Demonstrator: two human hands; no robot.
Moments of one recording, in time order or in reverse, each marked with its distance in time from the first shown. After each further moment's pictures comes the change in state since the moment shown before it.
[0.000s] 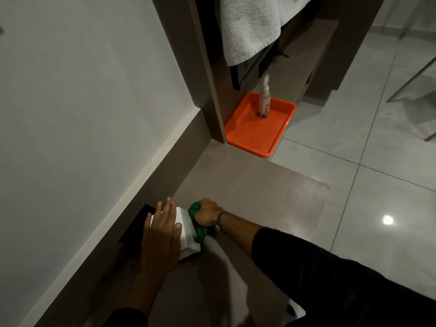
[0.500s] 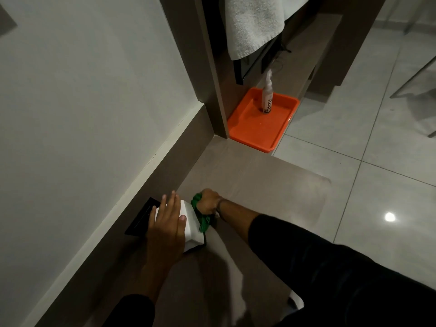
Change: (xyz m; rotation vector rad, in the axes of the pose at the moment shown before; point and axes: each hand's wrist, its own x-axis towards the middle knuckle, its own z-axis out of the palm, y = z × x) left_hand -0.006 -0.005 0.003 0.176 0.069 0.165; right_hand 0.012 -0.009 -0.001 -0.095 -0.036 0.050
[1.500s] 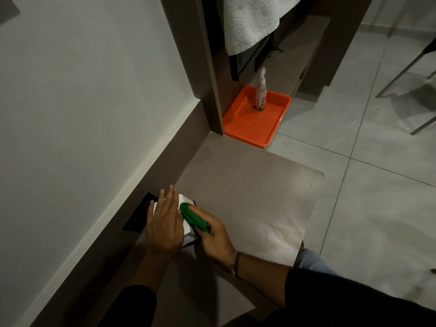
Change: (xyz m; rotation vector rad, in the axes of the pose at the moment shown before) left_hand 0.002 -0.007 0.005 -0.199 -0.072 -0.132; right_hand -0.098 0.050 0.089 0.620 0.379 -0.610
